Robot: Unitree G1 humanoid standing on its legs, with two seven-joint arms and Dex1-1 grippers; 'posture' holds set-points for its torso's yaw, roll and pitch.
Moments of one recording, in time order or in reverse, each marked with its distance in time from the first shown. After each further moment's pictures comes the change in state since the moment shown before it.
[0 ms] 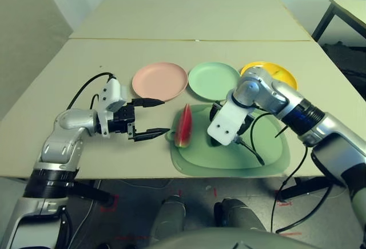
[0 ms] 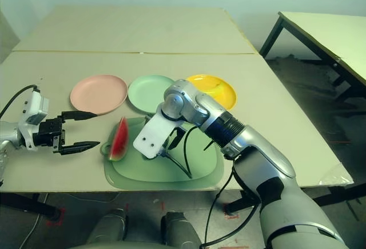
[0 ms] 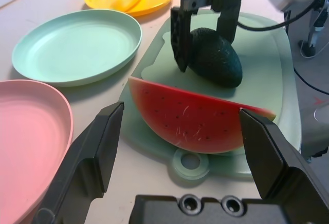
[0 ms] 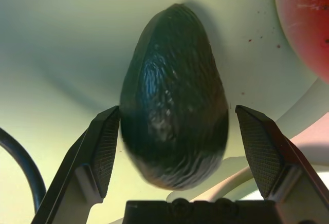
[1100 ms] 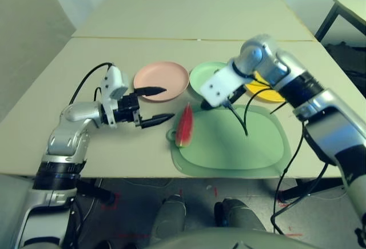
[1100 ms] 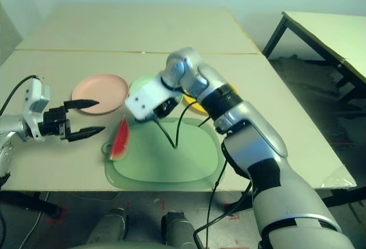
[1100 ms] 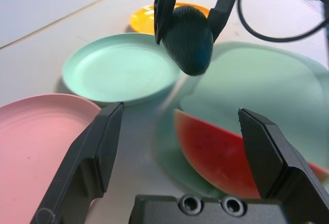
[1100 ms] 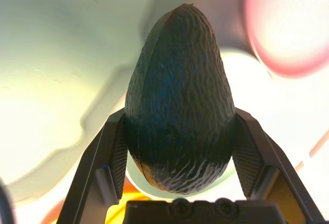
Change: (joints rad) left arm -0.107 -0.085 0.015 0.029 -0.007 0.126 0.186; right arm -0.322 0.097 -0.117 0.506 -0.022 0.009 -0.203
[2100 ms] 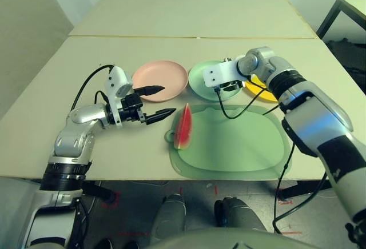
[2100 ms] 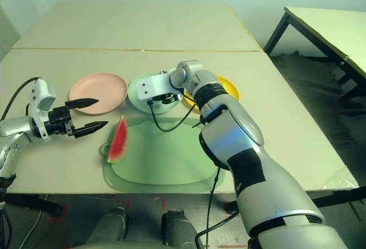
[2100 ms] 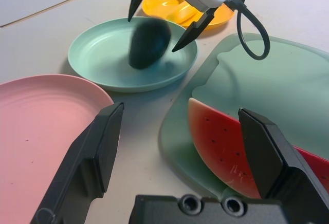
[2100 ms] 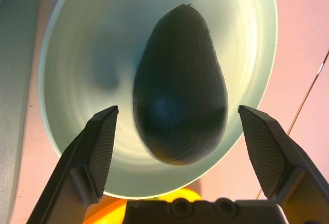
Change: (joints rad) left arm 0.031 -0.014 -0.015 0.013 0.031 -0.032 0.009; right arm -0.017 0.125 -0.022 0.448 -0.158 -0.008 -0.481
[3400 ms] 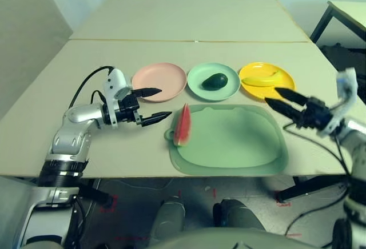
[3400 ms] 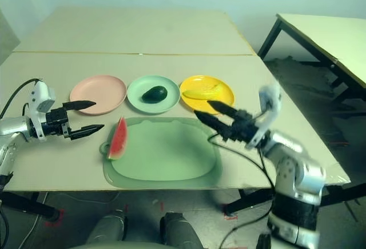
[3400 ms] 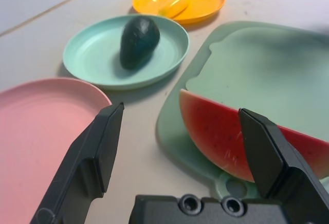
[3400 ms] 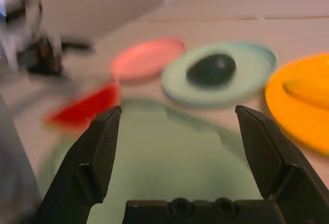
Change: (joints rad) left arm -0.035 0.036 -0.011 0.103 0.048 -0.087 -0.054; right arm 1.336 -0.187 -1.051 -1.377 1.091 0.720 0.324
